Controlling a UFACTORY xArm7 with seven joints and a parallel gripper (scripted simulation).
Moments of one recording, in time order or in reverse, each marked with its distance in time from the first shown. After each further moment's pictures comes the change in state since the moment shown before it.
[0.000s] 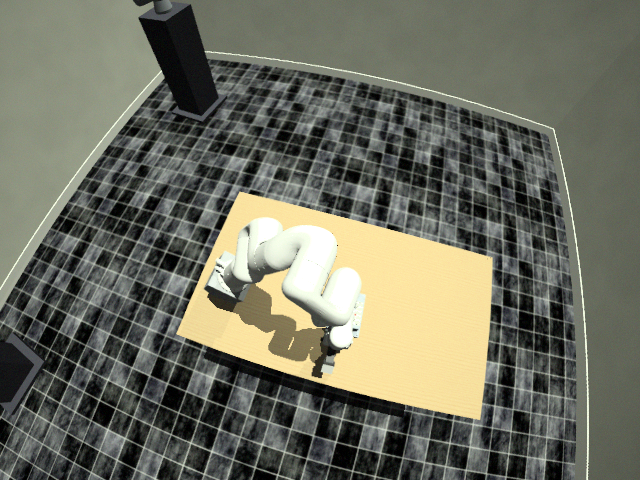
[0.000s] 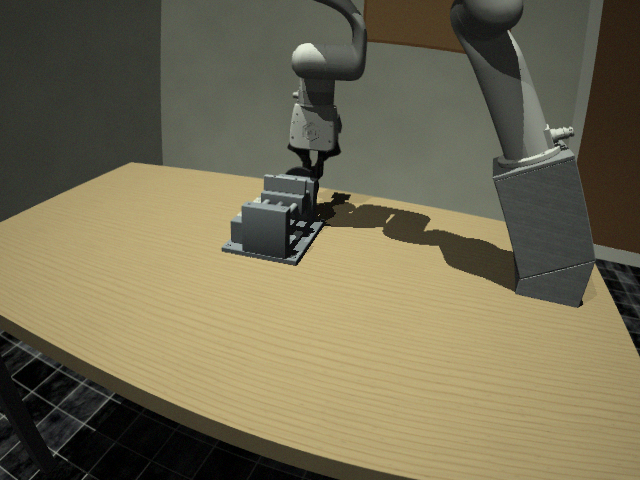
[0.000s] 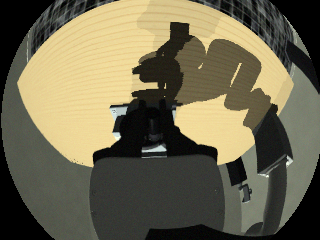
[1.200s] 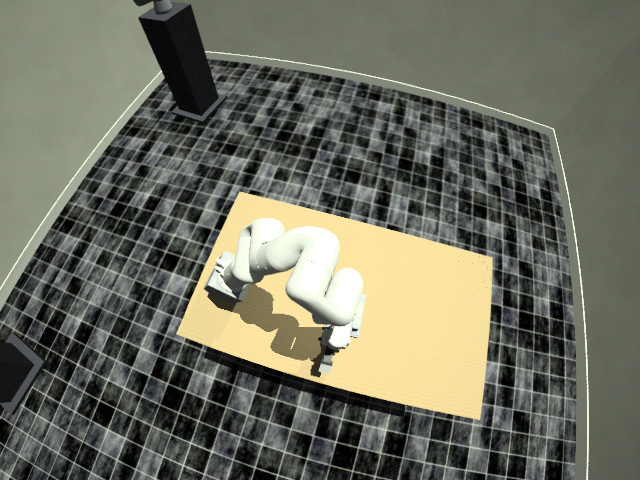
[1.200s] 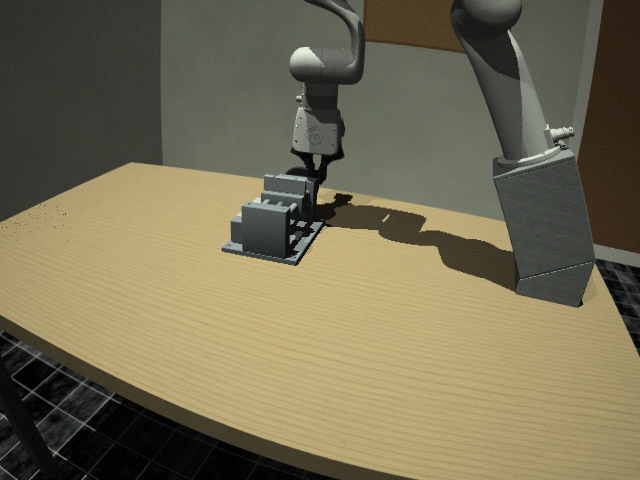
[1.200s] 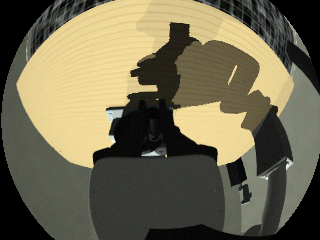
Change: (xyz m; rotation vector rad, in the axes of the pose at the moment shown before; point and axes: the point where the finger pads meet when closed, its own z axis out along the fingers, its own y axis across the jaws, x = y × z) arm 0.000 0.008 0.008 -0.001 0.000 0.000
